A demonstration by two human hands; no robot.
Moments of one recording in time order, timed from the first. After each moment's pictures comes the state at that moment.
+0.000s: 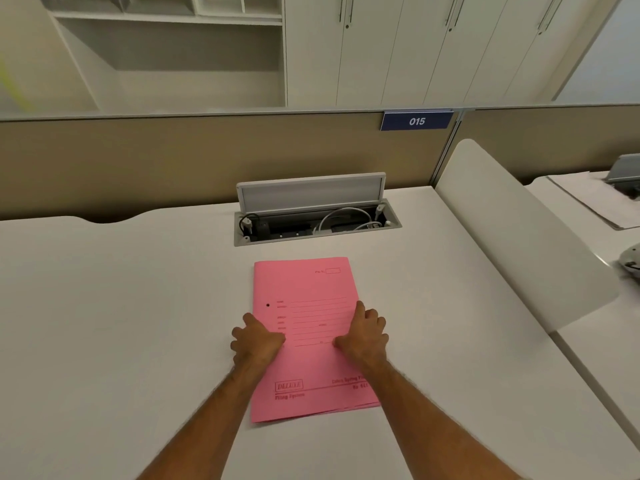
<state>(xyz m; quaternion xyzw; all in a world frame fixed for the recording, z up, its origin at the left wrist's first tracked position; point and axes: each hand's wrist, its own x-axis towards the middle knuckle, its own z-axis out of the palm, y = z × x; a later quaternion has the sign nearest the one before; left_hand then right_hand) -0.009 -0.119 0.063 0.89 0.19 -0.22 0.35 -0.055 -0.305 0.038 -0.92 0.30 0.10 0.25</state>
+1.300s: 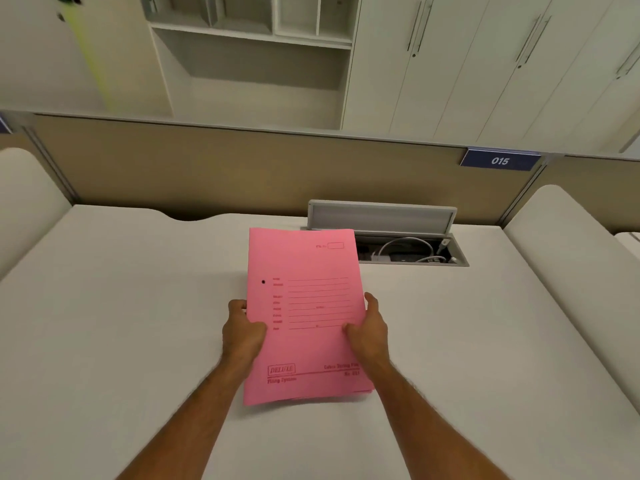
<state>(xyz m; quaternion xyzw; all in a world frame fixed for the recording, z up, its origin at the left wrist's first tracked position) 0.045 0.019 0.080 0.80 0.20 -0.07 0.57 0.021 -0.200 0.070 -0.83 0.23 -0.02 0.51</state>
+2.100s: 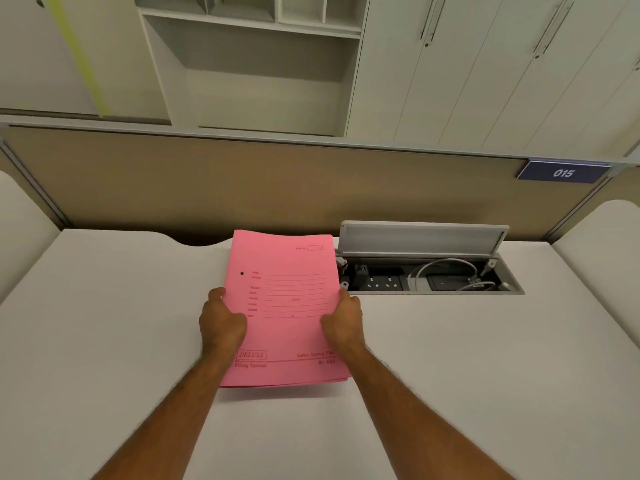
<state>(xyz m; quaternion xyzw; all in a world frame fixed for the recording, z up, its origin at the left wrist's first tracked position) 0.201 0.114 0.068 0.87 0.20 -0.02 0.45 0.186 -0.087 0.061 -0.86 0.23 0.03 0.45</state>
